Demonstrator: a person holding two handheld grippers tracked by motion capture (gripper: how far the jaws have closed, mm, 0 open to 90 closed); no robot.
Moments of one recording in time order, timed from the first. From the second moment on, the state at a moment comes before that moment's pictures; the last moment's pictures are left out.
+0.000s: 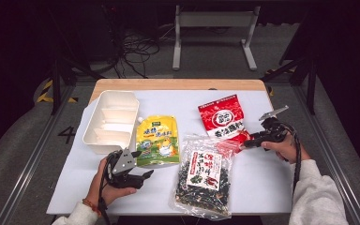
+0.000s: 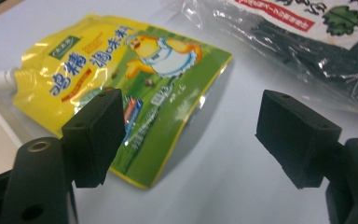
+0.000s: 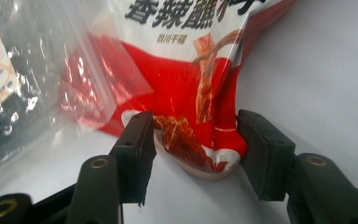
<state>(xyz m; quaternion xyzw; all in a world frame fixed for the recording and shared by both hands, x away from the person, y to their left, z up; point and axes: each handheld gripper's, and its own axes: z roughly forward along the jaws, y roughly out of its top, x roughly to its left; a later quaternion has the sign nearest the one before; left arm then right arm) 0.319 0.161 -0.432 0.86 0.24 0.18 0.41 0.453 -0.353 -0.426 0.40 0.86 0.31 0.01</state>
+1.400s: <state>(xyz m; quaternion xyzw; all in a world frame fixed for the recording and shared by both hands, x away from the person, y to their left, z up) 0.291 0.194 -0.463 0.86 0.29 0.15 0.39 0.472 -0.321 -0.420 0.38 0.86 0.34 0.06</state>
